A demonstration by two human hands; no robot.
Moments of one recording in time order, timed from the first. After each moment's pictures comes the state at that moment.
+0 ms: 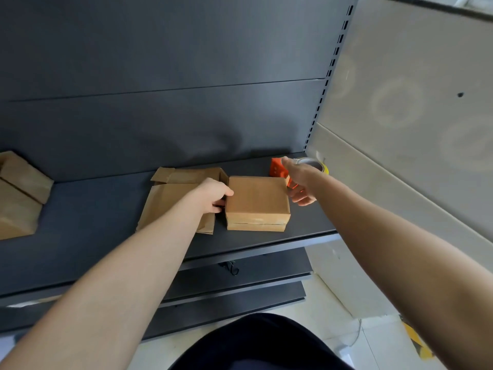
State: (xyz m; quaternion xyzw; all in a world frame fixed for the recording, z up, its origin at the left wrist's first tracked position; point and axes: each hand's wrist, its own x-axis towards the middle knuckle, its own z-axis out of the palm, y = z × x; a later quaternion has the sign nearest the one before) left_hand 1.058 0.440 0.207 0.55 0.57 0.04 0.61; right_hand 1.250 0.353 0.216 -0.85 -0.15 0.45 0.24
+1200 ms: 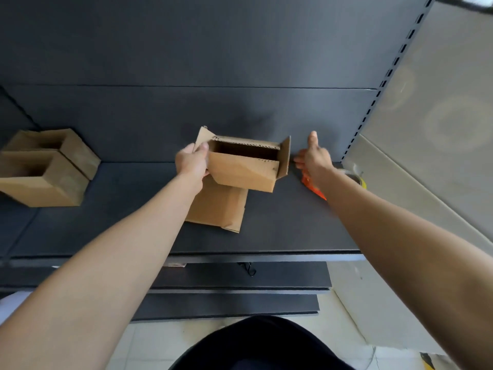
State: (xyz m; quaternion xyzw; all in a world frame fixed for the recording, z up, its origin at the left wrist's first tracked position) left_hand 0.992 0.487 0.236 0.41 0.58 0.42 0.56; right_hand 1.215 0.420 0.224 -0.75 -0.17 0.37 0.52
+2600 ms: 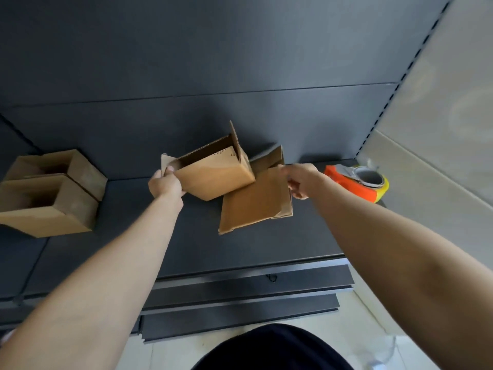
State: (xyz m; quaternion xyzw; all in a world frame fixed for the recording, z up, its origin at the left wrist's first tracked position) left_hand 0.913 0.565 0.192 0.29 0.63 0.47 0.55; right_hand 1.153 0.459 0.203 -0.79 -0.09 0.46 0.40
